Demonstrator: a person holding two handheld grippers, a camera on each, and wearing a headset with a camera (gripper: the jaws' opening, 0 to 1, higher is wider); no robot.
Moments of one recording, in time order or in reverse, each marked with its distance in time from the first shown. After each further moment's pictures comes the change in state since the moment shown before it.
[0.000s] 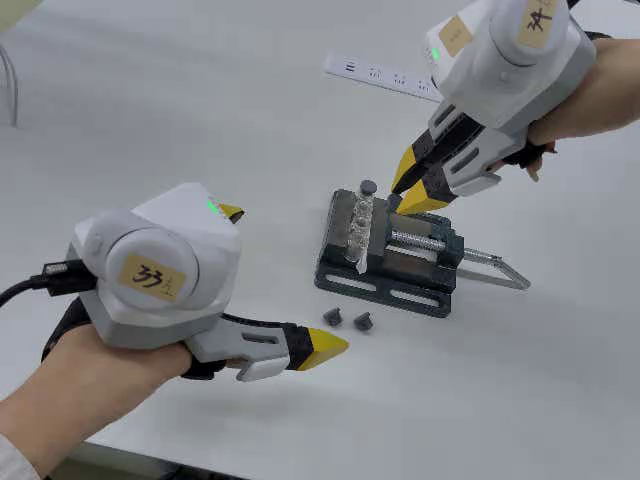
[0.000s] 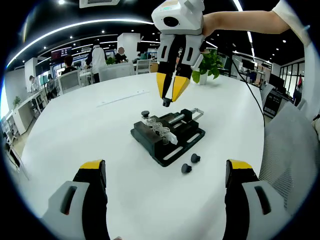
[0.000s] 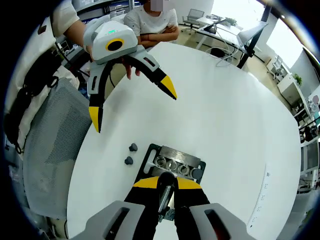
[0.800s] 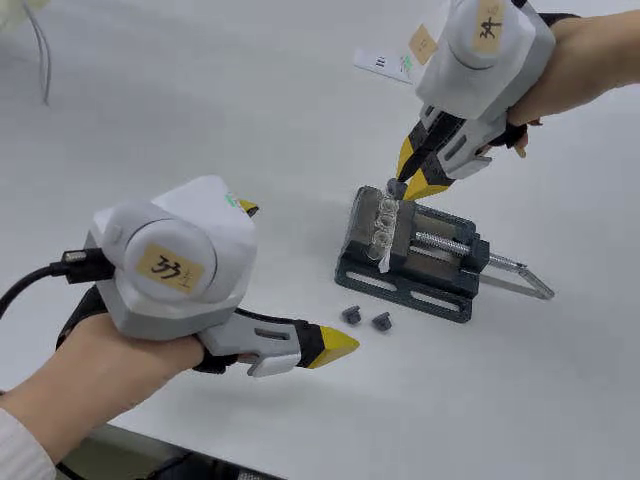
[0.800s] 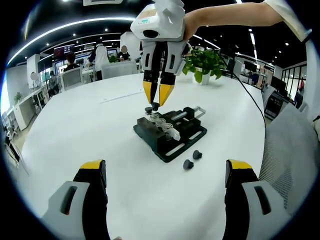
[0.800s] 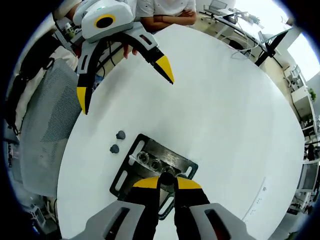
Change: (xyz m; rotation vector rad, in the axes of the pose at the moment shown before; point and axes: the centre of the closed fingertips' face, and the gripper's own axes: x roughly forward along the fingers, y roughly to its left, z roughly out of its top) left arm -0.005 0.006 -0.005 -0.026 0.002 0.010; right arm 0.023 -0.024 0.000 -0.138 0.141 0.057
